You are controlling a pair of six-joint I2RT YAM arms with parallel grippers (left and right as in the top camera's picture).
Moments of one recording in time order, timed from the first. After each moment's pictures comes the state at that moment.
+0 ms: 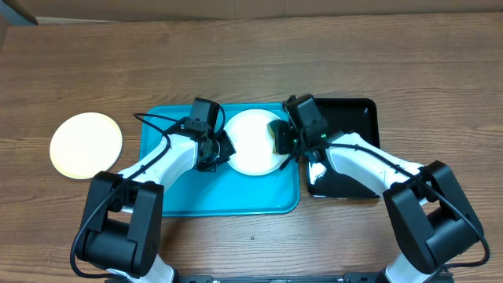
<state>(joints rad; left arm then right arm) -0.28 1.78 0.96 -0.47 0.18 -0.73 0.53 1.82 1.02 -0.23 -0.13 0.46</state>
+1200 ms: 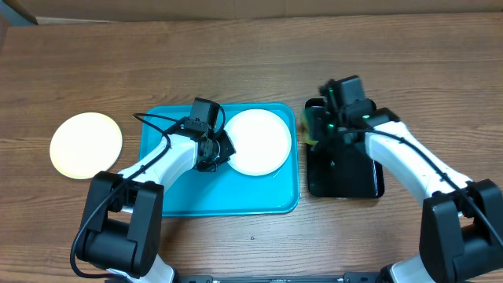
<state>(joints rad) -0.28 1.78 0.96 -0.47 0.18 -0.73 0.29 1.70 1.09 -0.51 -0.18 0.33</state>
